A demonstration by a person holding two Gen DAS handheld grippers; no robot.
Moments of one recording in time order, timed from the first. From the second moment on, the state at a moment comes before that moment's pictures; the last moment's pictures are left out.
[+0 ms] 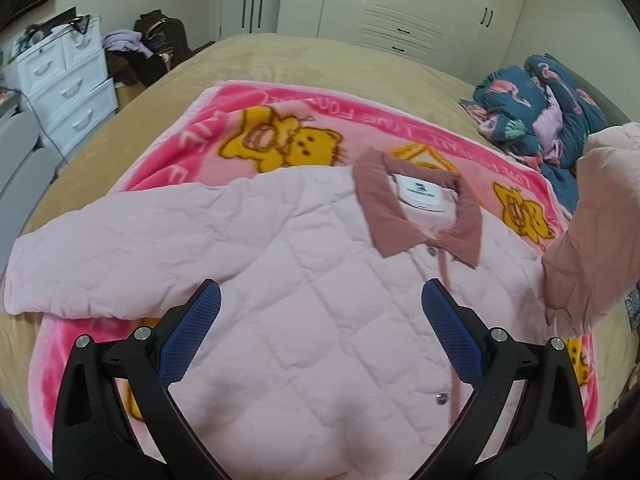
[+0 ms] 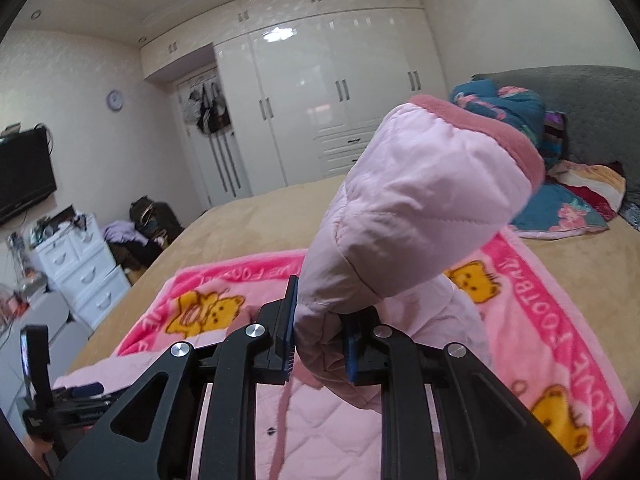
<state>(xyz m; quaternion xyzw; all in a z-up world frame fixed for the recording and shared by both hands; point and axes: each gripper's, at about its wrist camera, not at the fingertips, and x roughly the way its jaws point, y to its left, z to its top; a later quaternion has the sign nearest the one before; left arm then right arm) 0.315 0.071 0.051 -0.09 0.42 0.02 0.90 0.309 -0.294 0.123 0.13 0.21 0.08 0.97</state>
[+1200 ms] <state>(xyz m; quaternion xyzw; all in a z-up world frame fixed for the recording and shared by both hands) 0.323 0.118 -0.027 -0.34 0.44 -0.11 0.82 0.312 -0.078 -0.051 -0.04 0.41 0.23 0.88</state>
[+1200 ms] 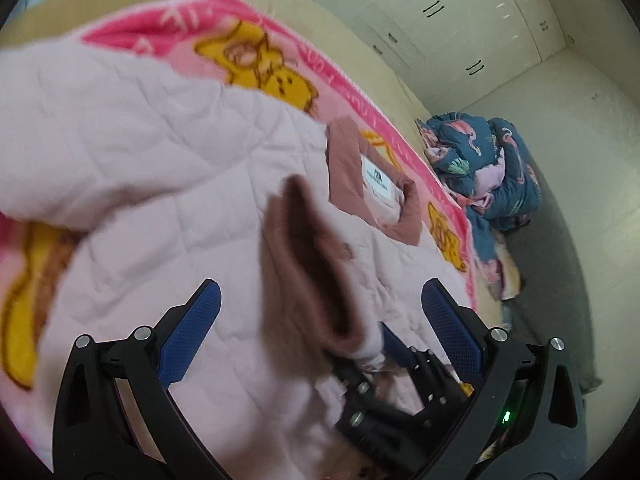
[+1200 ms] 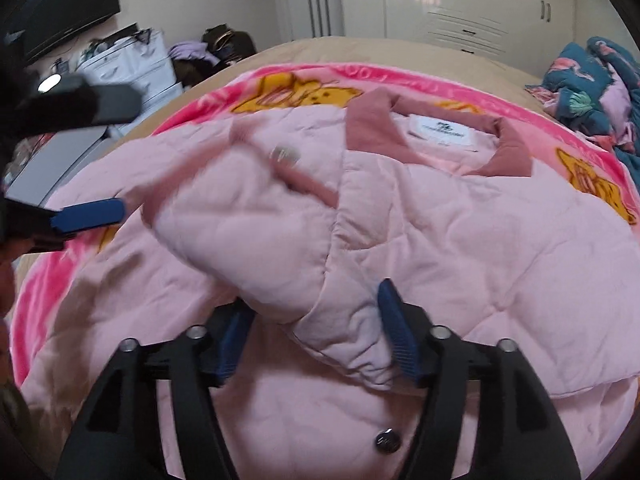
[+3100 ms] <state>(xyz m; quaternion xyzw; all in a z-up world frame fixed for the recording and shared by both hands) 0.338 0.097 -0.063 -0.12 0.43 -0.07 0.89 0.349 -0.281 -0.042 0.06 0.44 0.02 0.90</state>
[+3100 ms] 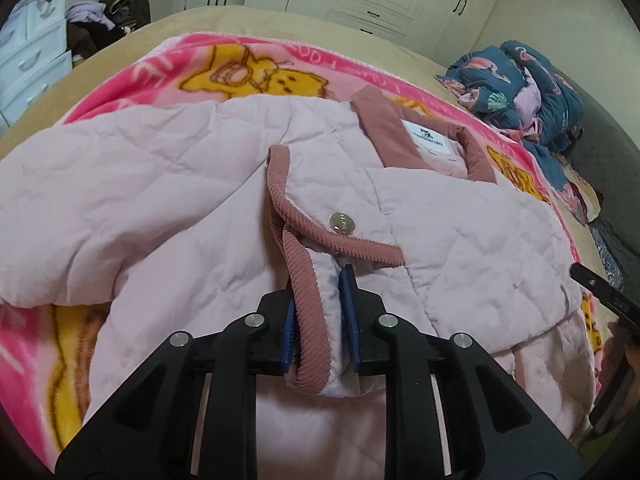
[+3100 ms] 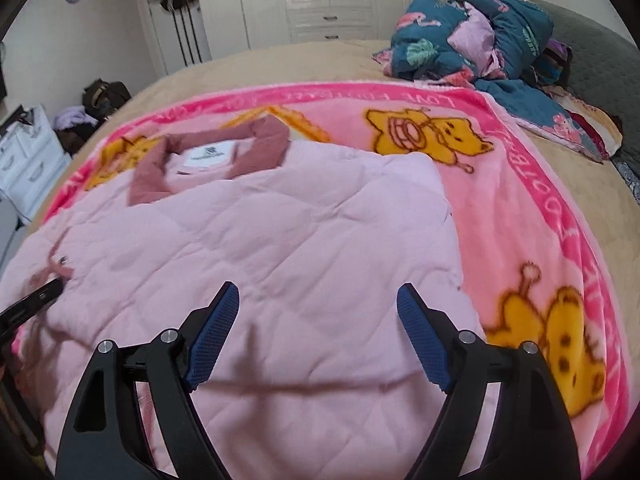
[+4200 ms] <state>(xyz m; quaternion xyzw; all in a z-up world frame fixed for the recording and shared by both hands) 0.318 0.089 -0.049 -0.11 0.44 -0.09 0.89 0.292 -0.253 -0.044 0.14 0.43 0.03 0.89</state>
